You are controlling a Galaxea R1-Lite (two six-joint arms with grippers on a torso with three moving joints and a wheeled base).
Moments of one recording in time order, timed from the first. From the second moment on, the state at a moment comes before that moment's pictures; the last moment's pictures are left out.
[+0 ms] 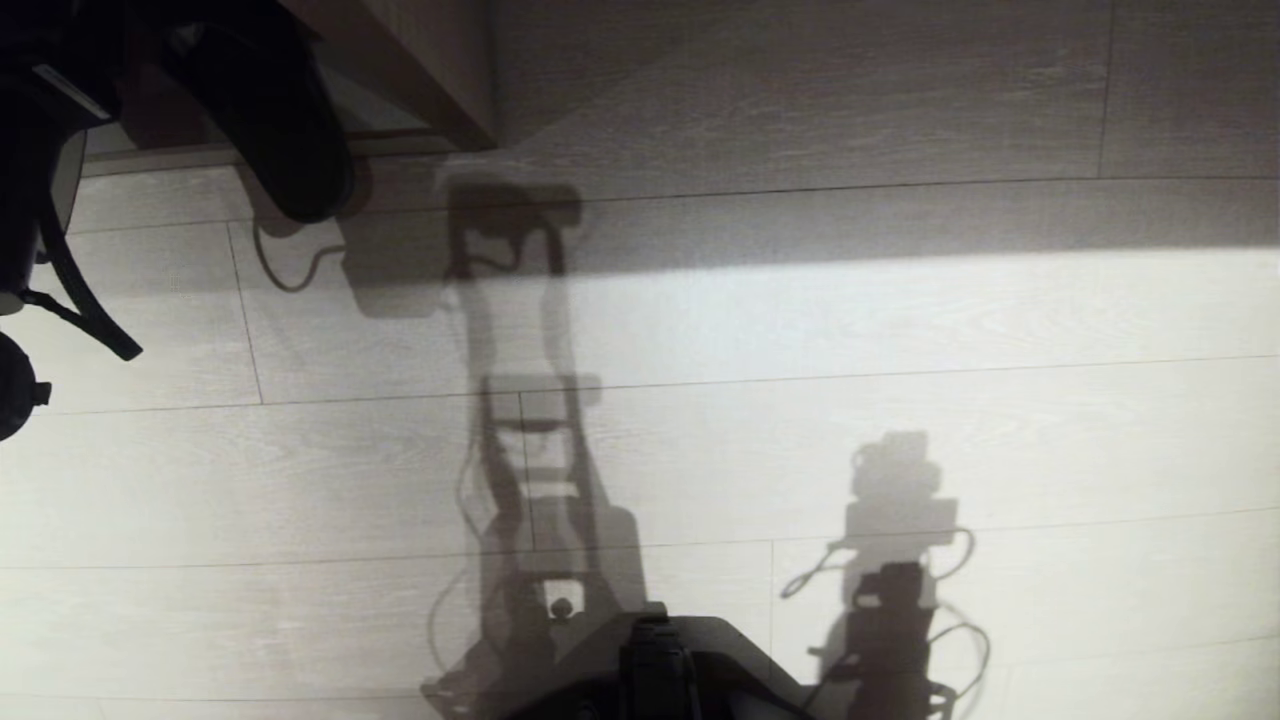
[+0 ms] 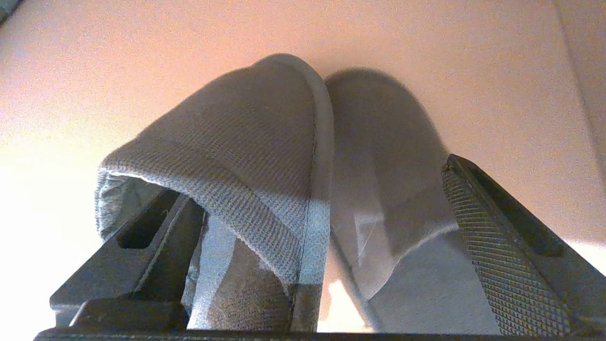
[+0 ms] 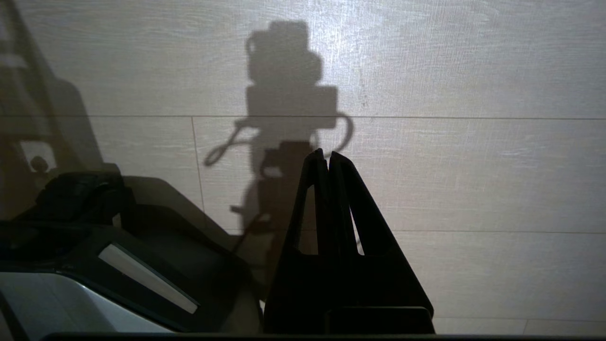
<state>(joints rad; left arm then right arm) 0.20 1.71 -1.13 -1.40 0.00 -0.21 0.00 0.00 0.00 0.00 0.01 0.01</state>
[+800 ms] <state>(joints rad) 0.21 1.67 -1.03 -1.51 -0.07 -0.18 0.00 0.00 0.00 0.00 0.01 0.01</state>
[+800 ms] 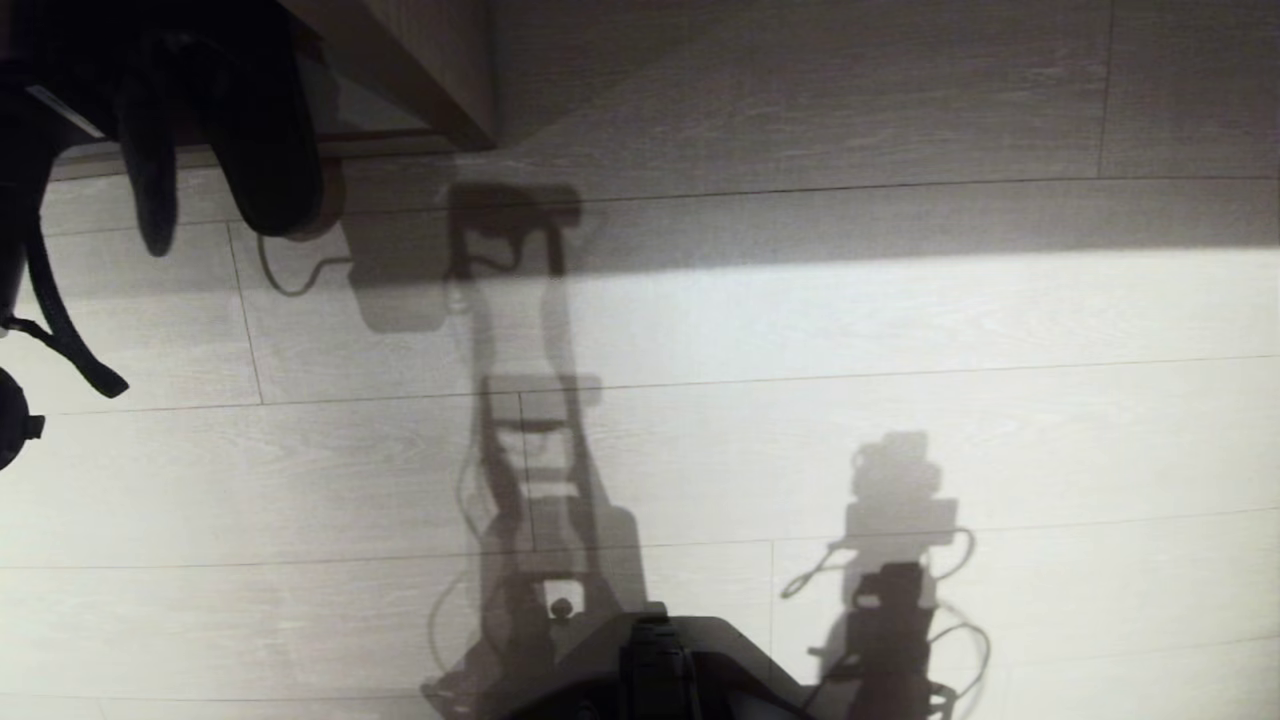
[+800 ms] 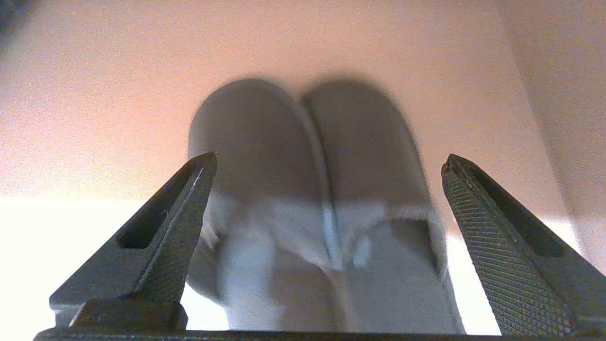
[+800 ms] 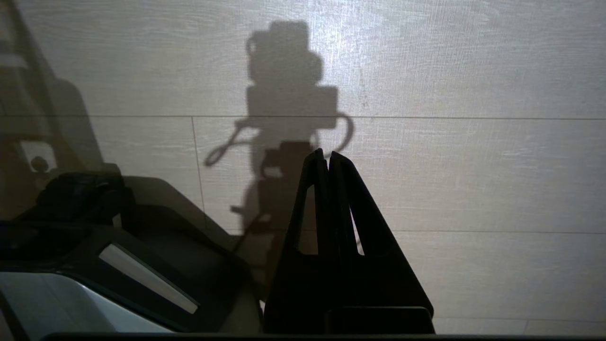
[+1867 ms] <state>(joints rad) 0.29 1.59 -1.03 -1.32 -0.11 -0.18 0.00 0.00 0.00 0.00 0.01 0.01</state>
